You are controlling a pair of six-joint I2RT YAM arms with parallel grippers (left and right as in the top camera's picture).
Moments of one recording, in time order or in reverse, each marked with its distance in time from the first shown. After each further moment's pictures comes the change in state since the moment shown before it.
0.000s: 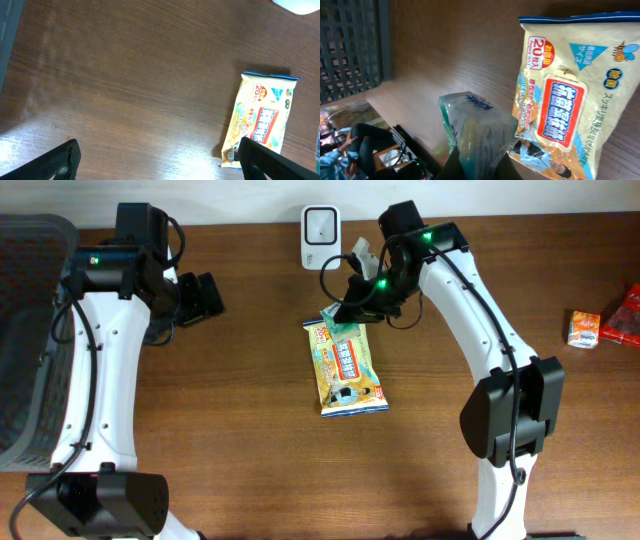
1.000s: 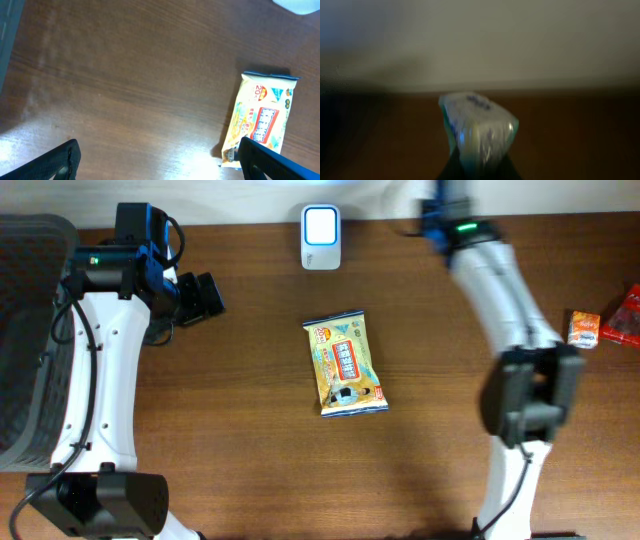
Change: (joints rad) left arm 0.000 0.000 0.000 0.000 0.000 0.000; right arm -0.232 0.072 0.023 0.698 0.961 -0.094
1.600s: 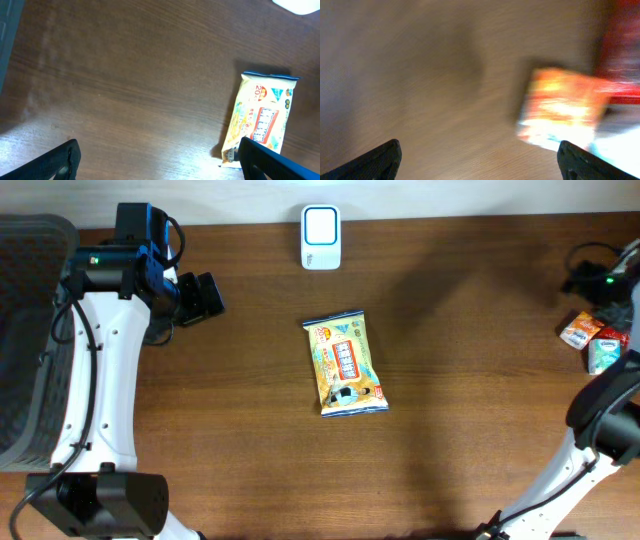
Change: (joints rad) left arm 0.000 0.000 0.000 0.001 0.000 0.000; right arm -0.578 0.036 -0.005 -0.456 -0.514 0.087
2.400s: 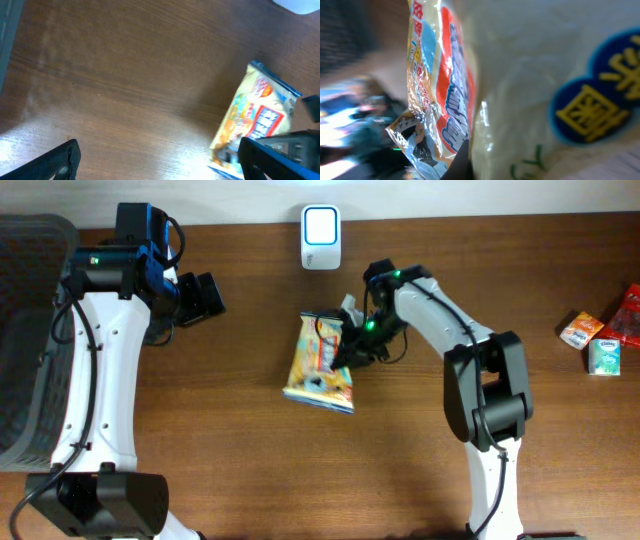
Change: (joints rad) left arm 0.000 0.000 0.000 -0.001 0.000 0.000; right arm 0.815 0.022 -0.252 -0.160 -0.632 -0.037
